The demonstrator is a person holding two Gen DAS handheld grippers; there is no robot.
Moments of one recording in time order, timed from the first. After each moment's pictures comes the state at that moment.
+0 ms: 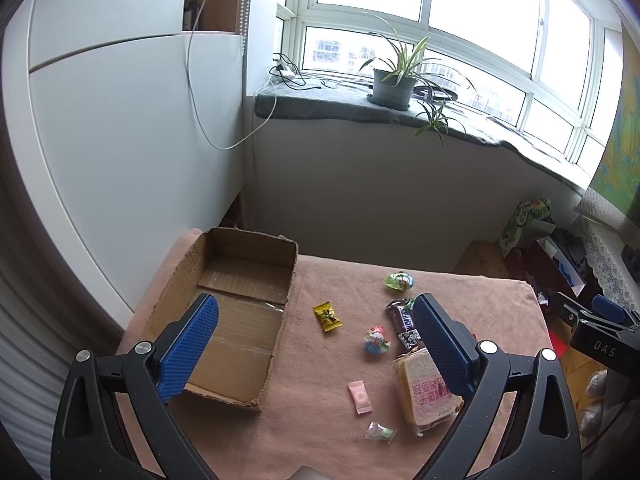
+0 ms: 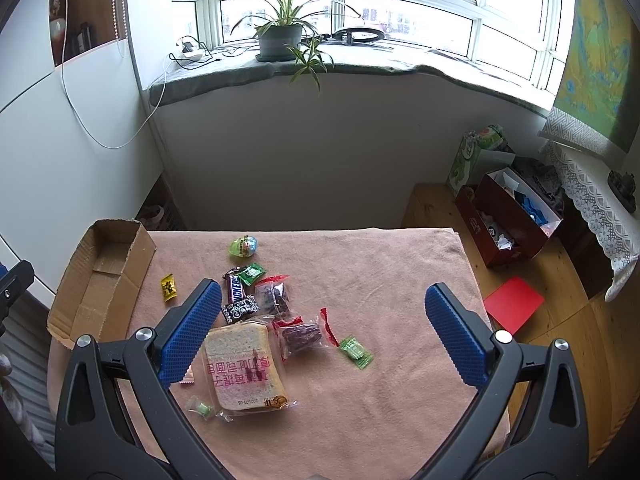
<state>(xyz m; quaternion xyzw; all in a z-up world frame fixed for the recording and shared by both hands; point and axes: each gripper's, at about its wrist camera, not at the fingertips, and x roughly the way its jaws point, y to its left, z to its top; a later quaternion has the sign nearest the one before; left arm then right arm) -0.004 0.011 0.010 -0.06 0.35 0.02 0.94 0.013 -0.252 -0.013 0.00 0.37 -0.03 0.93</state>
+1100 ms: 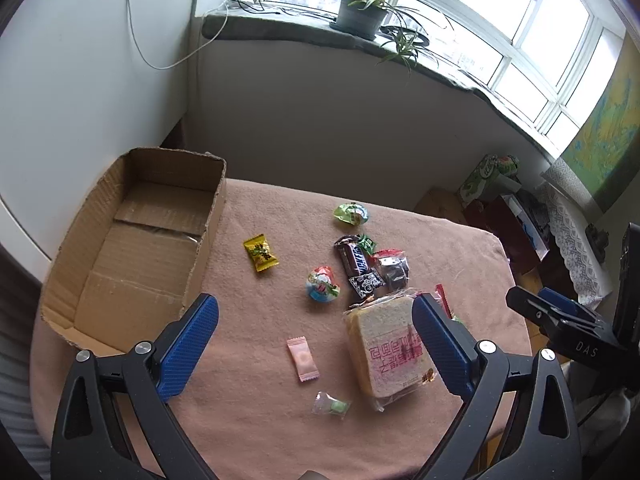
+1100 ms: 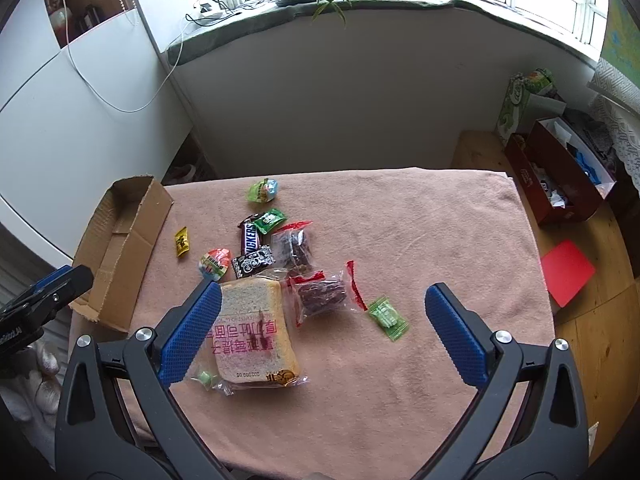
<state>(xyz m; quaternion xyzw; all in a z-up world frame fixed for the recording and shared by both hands) 0.026 -0.018 -0.061 -0.12 0.44 -0.07 0.88 0.033 -0.280 -0.084 0.07 0.46 0.08 0.88</state>
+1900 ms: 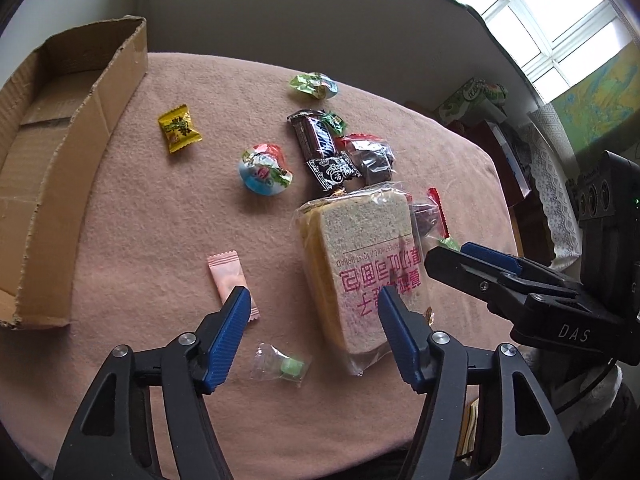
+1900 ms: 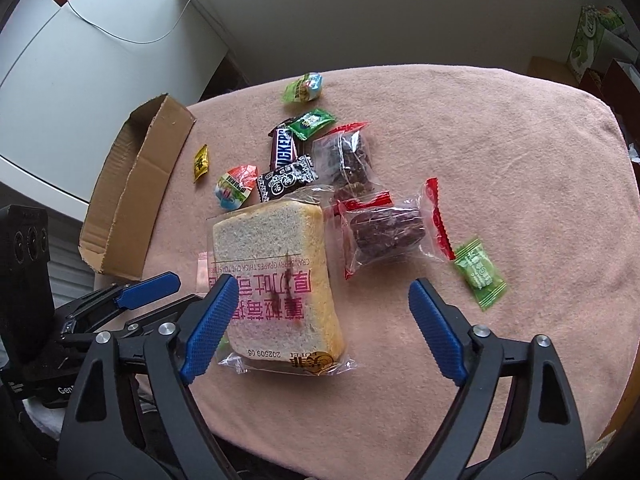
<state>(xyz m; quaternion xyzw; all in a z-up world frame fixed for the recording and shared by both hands) 0.036 -0.059 -0.151 -0.14 0.58 -0.15 0.79 0.070 -0.250 -0.177 0.09 0.58 0.17 0.79</state>
